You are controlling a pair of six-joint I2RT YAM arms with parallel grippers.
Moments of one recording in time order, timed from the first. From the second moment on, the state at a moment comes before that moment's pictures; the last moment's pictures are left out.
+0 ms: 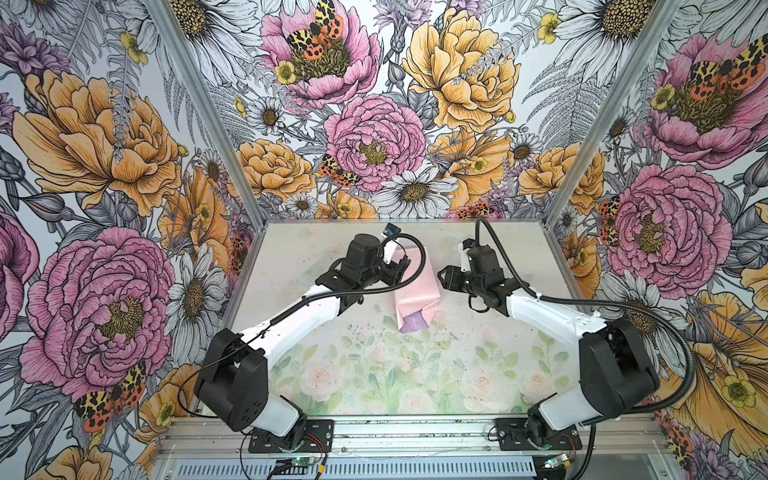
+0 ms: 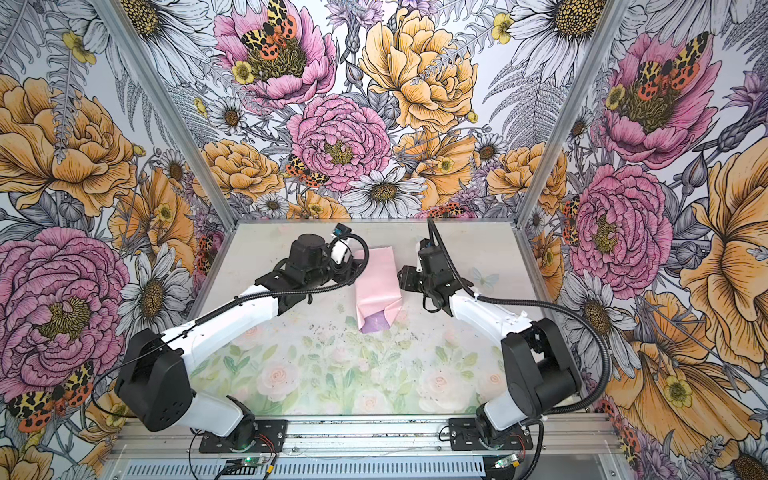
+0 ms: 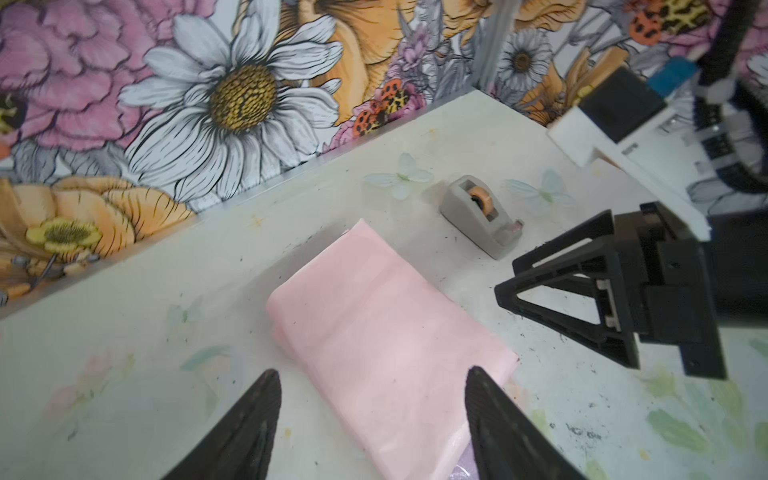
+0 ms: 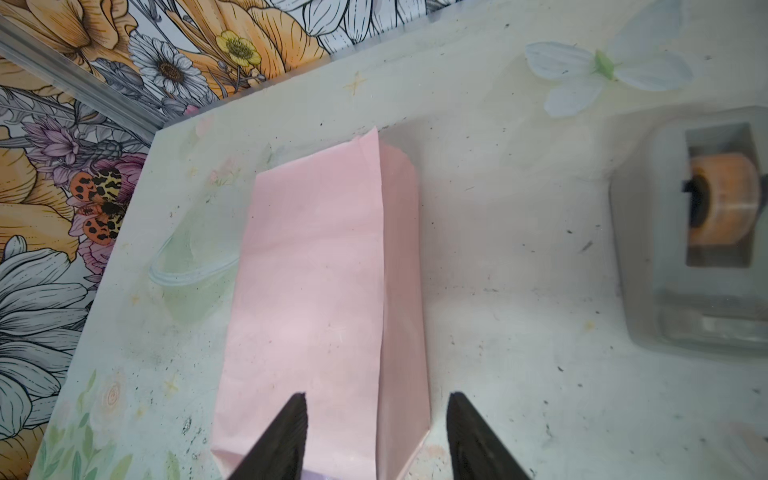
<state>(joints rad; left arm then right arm) -0.55 1.48 1.12 -0.11 0.05 -0.08 0.41 1.58 1.02 -0.17 -0.16 0.49</state>
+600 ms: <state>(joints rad) -0.43 1.76 1.00 0.05 0.31 -0.51 0.41 1.79 1.13 -0.26 -0.32 0.48</state>
